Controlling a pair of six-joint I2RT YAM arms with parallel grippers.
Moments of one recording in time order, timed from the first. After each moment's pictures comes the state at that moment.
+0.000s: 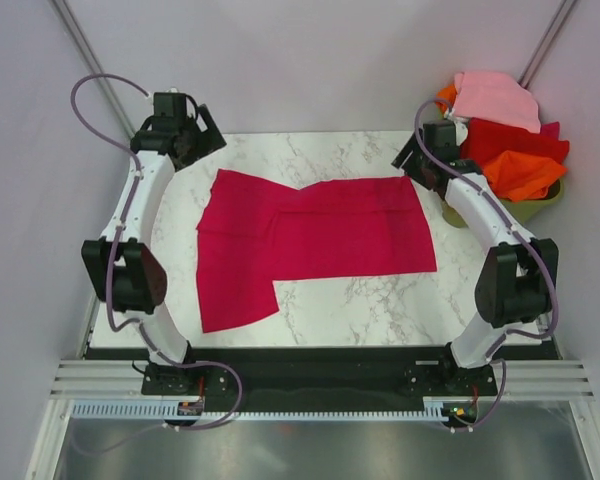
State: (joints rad) left arm -0.07 1.83 1.86 -0.71 -0.06 -0.49; right arm 0.14 1.72 1.49 -0.39 0.15 0.69
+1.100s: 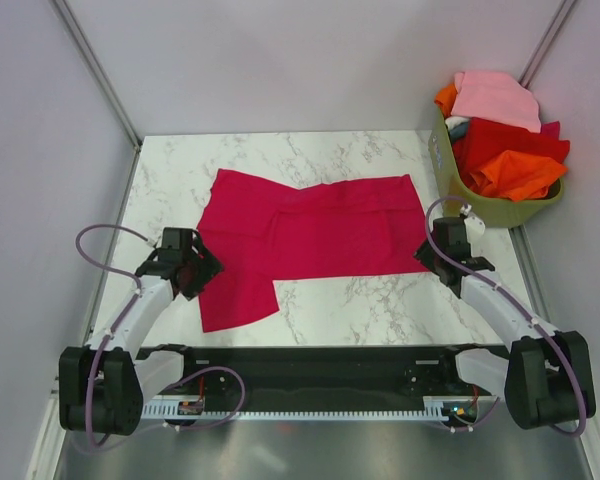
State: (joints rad) left arm -0.07 1.07 0.59 -0.53 -0.05 -0.81; right arm 0.15 1.13 0.58 -0.25 0.25 0.75
